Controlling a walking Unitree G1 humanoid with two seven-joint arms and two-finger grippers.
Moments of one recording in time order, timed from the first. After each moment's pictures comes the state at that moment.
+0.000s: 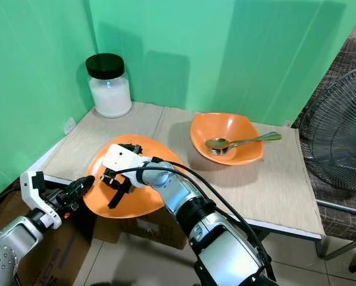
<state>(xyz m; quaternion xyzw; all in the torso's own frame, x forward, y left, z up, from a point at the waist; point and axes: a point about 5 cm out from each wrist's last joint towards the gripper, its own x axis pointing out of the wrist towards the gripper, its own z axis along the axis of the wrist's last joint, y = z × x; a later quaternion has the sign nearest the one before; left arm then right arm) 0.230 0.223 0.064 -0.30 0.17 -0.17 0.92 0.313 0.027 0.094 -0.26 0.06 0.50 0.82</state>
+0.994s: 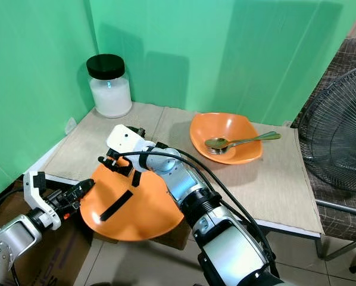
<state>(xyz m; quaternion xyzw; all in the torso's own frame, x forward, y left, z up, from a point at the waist) 0.232 0.226 0.062 -0.34 0.21 -0.17 0.90 0.328 0.020 0.129 -0.23 0.00 0.48 0.85</state>
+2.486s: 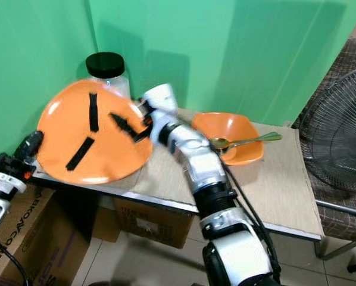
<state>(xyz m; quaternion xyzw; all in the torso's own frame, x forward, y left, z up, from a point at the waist) 0.248 0.263 0.148 -0.40 -0.04 -0.11 0.91 0.353 -0.034 0.179 0.08 0.02 0.40 0.91</state>
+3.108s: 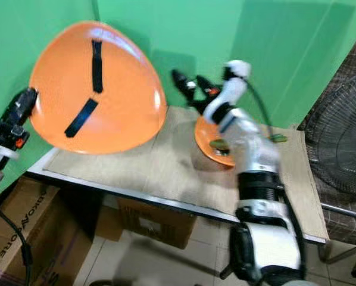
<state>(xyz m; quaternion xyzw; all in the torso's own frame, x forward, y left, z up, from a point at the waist) 0.266 0.248 0.209 -0.37 -0.12 -0.22 0.90 0.369 -0.134 0.213 0.26 -0.01 0.29 0.92</state>
